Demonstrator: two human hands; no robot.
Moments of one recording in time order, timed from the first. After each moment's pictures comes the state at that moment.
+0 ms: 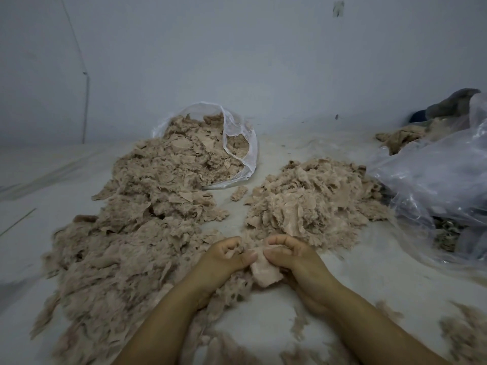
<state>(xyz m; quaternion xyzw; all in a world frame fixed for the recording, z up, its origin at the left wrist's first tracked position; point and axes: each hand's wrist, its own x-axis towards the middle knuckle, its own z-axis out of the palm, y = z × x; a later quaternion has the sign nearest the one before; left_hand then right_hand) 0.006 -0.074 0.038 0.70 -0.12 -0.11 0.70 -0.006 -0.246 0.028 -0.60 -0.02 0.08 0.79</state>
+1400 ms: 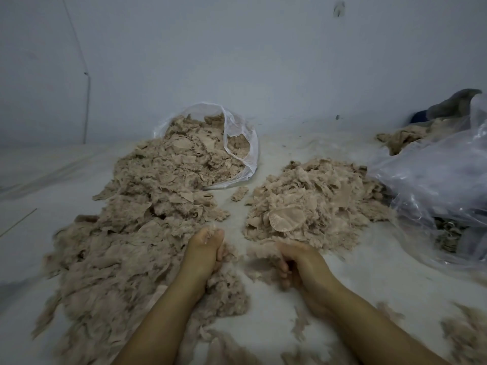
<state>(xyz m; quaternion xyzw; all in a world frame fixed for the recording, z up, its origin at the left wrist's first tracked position) 0.022 -0.063 0.036 0.72 0.01 0.04 0.69 -0.008 -0.247 0.030 -0.63 -0.01 0.07 0.77</state>
